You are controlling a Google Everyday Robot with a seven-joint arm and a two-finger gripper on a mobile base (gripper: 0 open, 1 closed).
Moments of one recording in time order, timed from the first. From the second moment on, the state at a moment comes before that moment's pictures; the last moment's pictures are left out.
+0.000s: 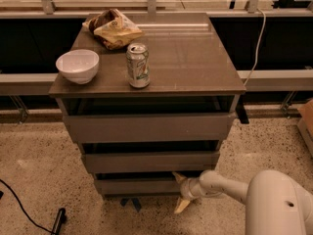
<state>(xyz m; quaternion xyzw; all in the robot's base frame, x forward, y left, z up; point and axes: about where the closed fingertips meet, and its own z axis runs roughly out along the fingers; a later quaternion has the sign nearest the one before) 0.579 -0.107 0.194 -0.69 0.64 0.12 0.31</state>
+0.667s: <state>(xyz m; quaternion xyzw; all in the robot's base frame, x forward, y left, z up) 0.587 -0.107 0.182 -0.70 0.64 0.12 0.30</state>
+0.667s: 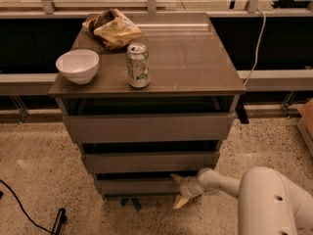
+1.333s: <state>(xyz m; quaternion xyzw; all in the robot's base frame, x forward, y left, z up) 0.582 -0.106 0.166 -0.70 0.64 0.13 0.28</state>
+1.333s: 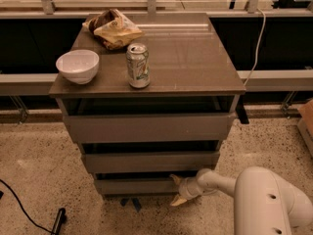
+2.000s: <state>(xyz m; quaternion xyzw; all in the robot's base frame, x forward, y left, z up) 0.581 -0.106 0.169 -0.70 0.64 0.13 0.28</state>
